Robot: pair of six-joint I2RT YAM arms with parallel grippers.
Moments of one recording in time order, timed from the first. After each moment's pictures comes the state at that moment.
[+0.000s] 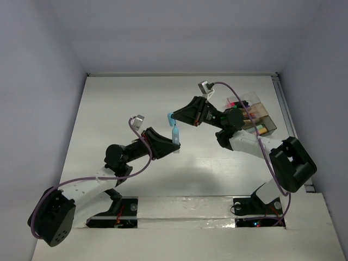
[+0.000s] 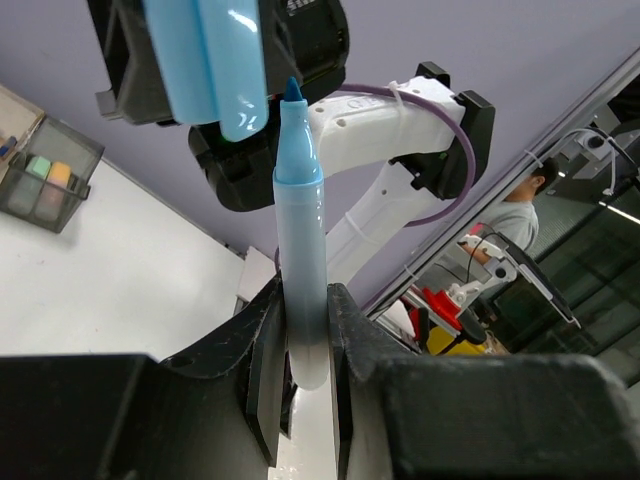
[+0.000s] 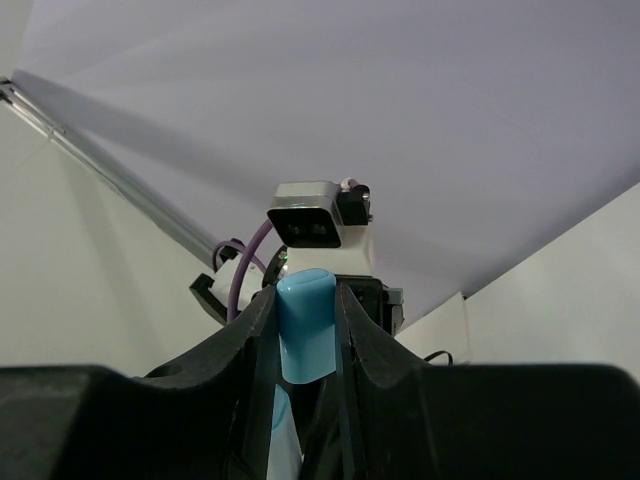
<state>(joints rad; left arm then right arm) -0.63 0.96 0.28 1.16 0.64 -1.09 0.64 1.55 0.86 1.29 -0.69 1.34</state>
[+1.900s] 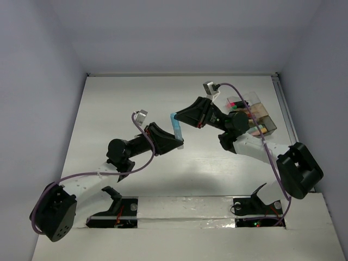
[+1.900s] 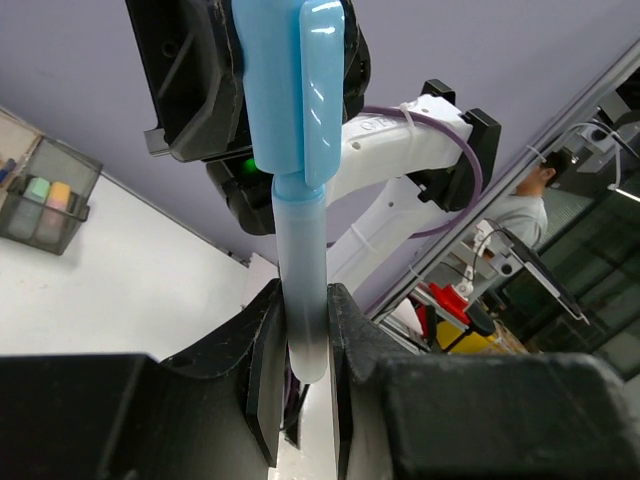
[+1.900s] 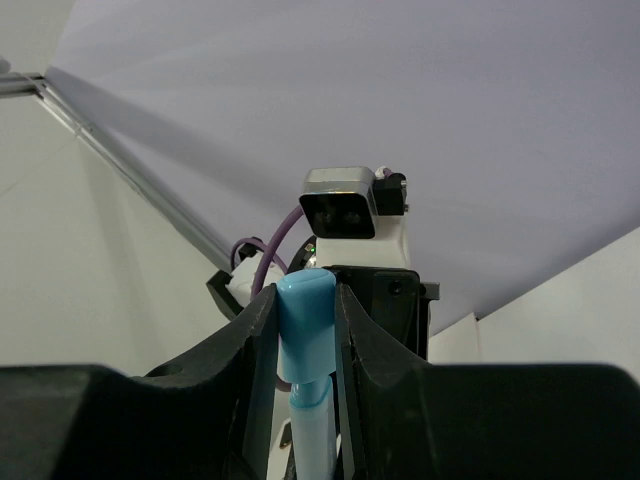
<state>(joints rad) -0.63 1.01 0.36 1.14 0.65 -1.05 0.66 1.47 0.82 1.31 -0.69 1.33</state>
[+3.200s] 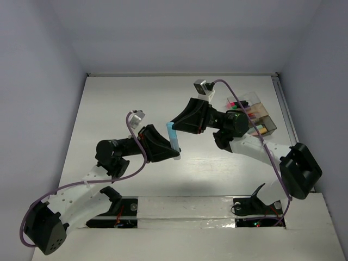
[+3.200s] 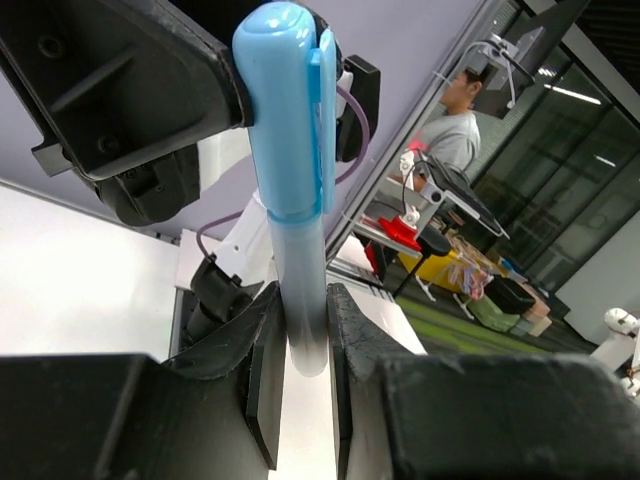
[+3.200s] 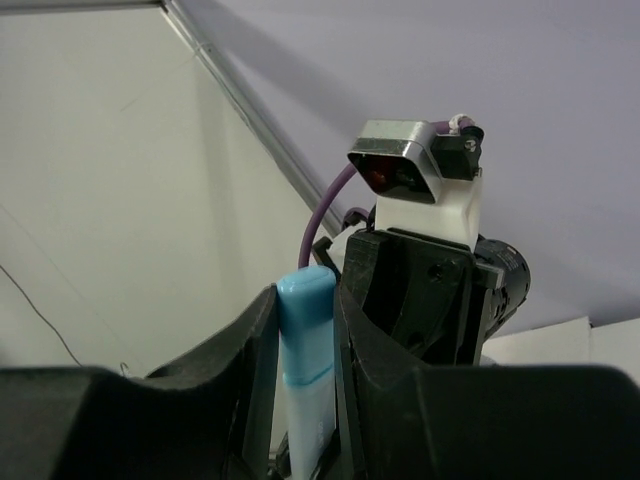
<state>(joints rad) -0.65 0.85 0.49 1.00 0.86 -1.09 0.75 1.47 0.95 1.39 -0.82 1.44</state>
